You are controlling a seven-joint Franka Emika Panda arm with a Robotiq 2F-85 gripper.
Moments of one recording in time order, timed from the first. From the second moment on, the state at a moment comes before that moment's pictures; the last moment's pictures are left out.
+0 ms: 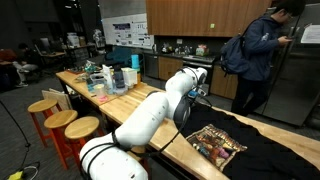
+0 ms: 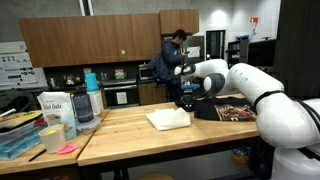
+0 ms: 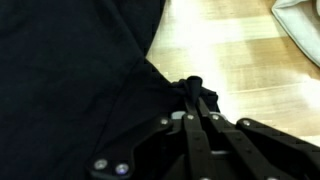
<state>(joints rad) -0.06 1.14 0.12 -0.58 0.08 1.24 0.28</state>
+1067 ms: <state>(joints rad) -0.28 1.06 0.10 -0.36 0.19 1.23 0.24</state>
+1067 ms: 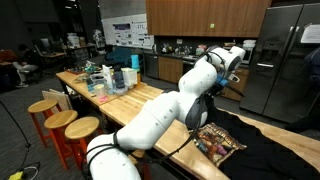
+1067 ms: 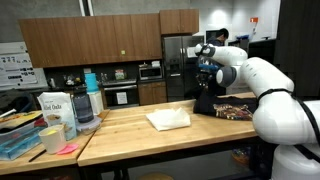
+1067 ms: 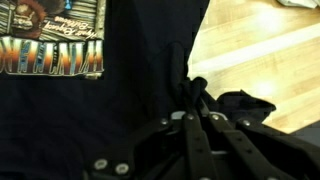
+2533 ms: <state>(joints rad) -0.87 1.31 0.23 -0.37 0.49 1.47 -0.03</state>
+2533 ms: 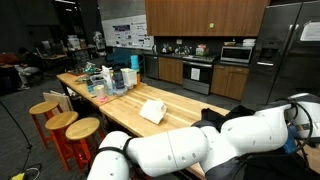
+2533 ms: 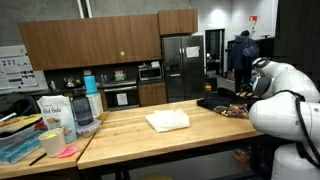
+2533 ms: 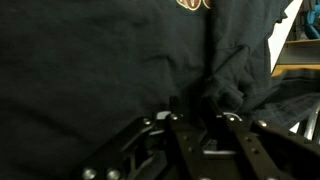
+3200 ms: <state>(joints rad) -0.92 1.31 0.23 -0.36 0.44 1.47 -0.05</state>
